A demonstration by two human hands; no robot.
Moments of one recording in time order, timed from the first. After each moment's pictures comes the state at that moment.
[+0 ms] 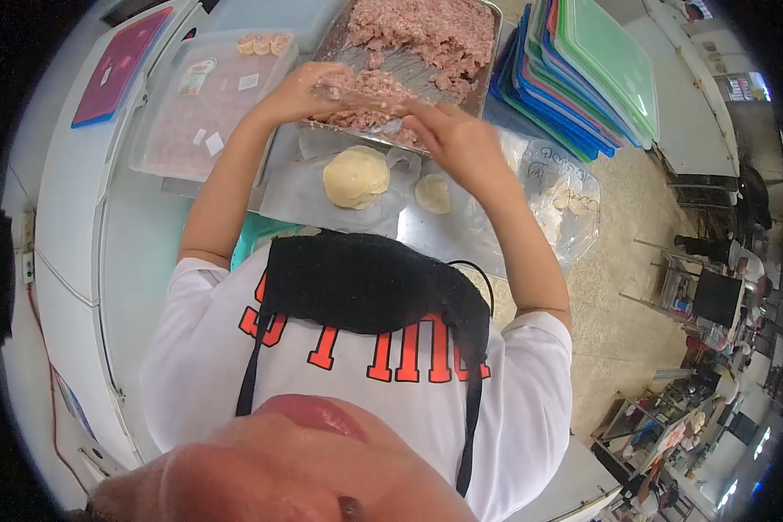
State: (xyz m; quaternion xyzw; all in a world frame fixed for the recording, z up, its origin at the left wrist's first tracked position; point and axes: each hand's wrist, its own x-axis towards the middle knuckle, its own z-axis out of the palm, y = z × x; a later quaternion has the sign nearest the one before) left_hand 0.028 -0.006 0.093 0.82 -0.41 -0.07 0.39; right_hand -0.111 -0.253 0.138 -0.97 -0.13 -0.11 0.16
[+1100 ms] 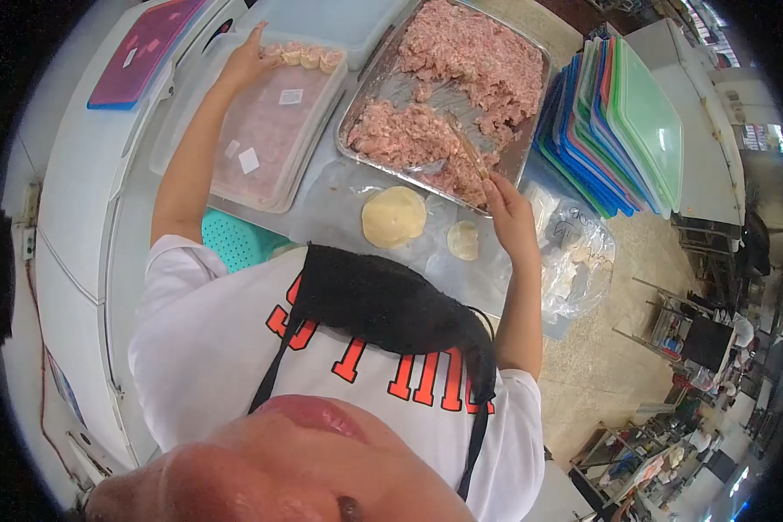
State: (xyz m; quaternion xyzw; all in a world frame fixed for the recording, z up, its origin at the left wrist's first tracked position) left_hand 0.208 0.164 0.023 0.96 -0.11 0.06 0.26; right_hand -0.105 -0.278 0.058 -0.89 0.10 -0.01 0.45
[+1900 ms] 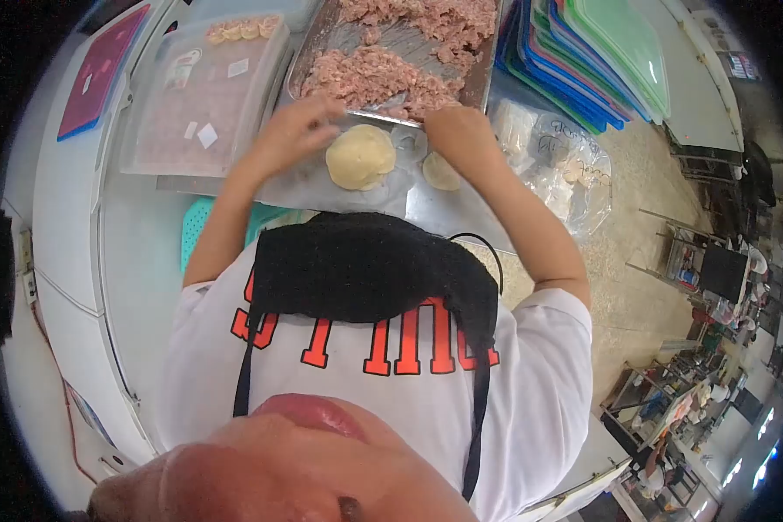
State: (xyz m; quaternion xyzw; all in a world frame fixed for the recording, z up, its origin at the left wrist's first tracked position) left_hand -0.035 0.023 0.048 0.81 -0.40 -0.10 0.41; right_hand -0.100 -0.265 0.055 -0.98 -0.19 -0.02 -0.08
